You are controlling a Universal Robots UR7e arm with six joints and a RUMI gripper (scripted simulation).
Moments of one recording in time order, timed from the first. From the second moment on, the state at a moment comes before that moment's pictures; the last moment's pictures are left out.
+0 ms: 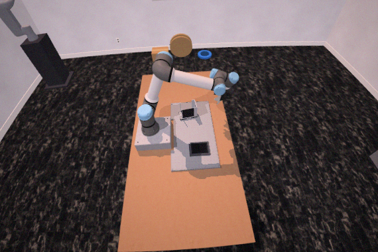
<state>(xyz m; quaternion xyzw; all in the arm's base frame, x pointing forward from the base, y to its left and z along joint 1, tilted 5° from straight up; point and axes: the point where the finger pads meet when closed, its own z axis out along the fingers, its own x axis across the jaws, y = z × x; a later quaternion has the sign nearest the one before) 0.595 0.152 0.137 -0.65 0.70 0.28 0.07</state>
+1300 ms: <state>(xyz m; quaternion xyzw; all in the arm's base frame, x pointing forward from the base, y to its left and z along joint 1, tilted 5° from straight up) 0.556 0.000 0.113 -0.67 0.71 0.18 0.08</state>
